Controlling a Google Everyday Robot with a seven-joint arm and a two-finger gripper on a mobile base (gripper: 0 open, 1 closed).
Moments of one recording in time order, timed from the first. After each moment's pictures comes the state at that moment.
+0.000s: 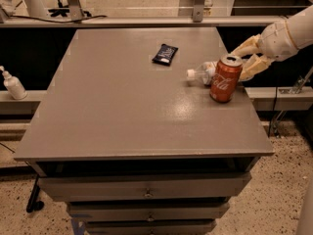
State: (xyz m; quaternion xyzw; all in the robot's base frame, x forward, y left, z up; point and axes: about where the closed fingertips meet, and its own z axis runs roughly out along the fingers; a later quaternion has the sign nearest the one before) arm 0.666 -0.257 0.868 -0.69 0.62 0.08 0.36
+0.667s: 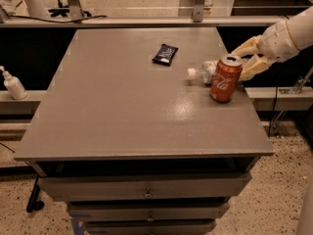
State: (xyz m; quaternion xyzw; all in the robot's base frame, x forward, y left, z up) arm 0.666 -0.257 0.869 -0.69 0.62 0.08 0.36
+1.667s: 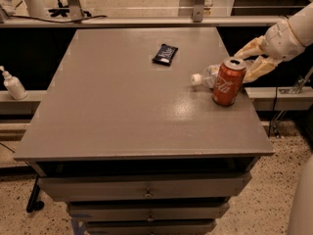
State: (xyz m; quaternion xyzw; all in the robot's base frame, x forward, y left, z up) arm 0.649 -0.265 0.868 -0.73 0.60 0.08 0.31
